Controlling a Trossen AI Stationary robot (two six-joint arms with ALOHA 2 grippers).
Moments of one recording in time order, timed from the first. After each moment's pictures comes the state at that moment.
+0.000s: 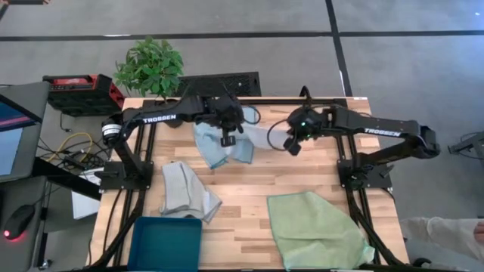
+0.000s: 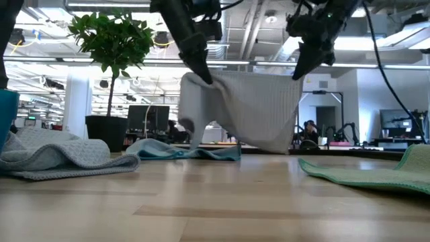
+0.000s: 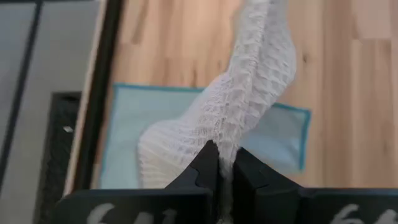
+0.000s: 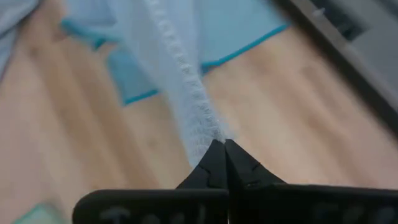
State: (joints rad) left arm 0.33 1.73 1.54 -0.78 -0.08 0.29; right arm -0.25 1.20 1.04 -0.81 0.18 0.22
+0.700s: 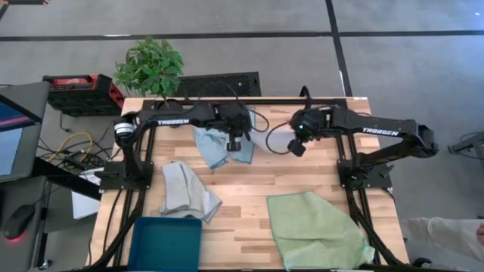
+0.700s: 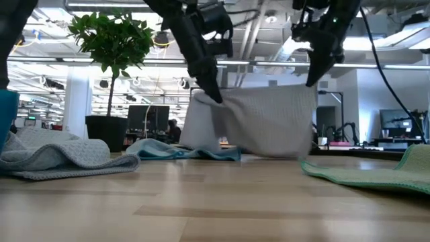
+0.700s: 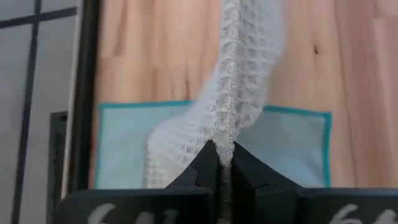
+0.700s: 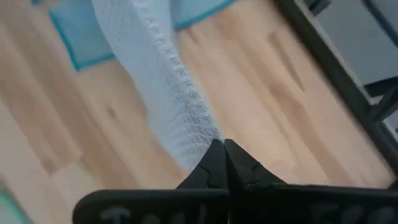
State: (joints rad) left arm 0.30 1.85 1.51 -0.69 -0.09 0.38; right arm -0.24 1.24 1.06 -0.99 0.25 0.22
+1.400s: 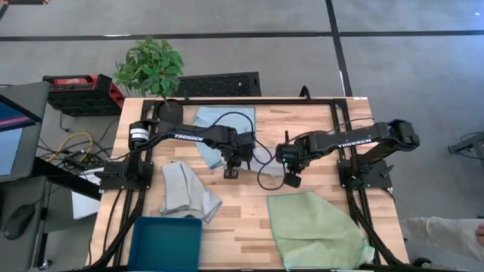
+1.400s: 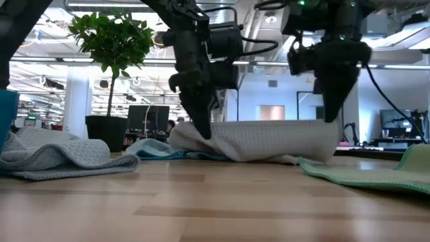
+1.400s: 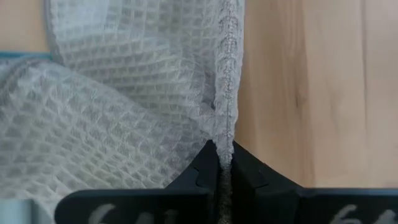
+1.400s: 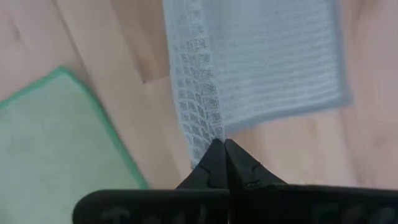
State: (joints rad) left arm 0.15 2.00 1.47 -0.81 0.11 0.24; right arm 0.02 1.47 0.97 -0.91 -0.01 0.32
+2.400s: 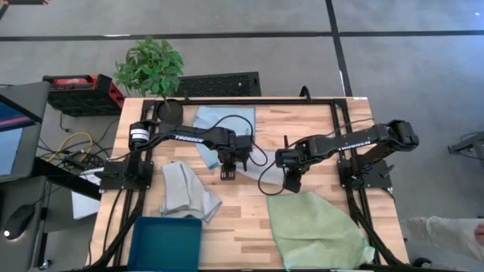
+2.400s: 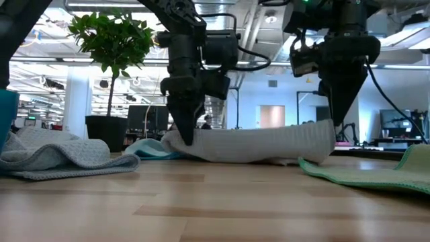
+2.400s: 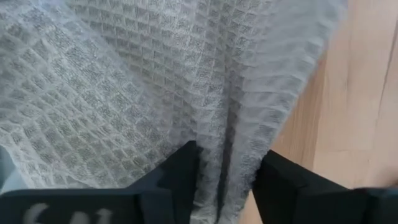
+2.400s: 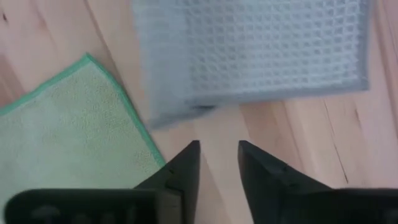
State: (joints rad) left arm 0.14 2.00 1.45 -0.88 0.09 0.11; right arm 0.06 1.48 0.96 -0.87 -0.06 0.39
